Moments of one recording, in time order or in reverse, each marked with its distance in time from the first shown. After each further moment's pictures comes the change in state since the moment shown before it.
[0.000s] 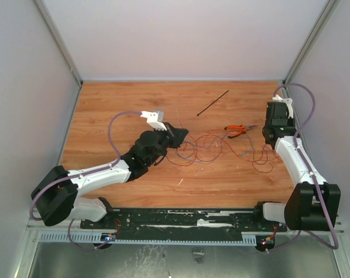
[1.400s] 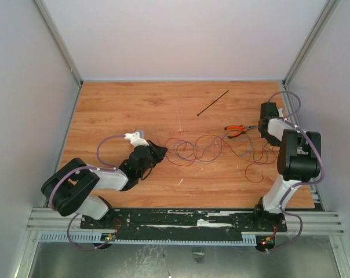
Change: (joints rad) left arm 0.160 0.102 -0.359 0.195 -0.060 -0.253; right arm -0.097 0.536 0.118 0.035 -0.086 0.084
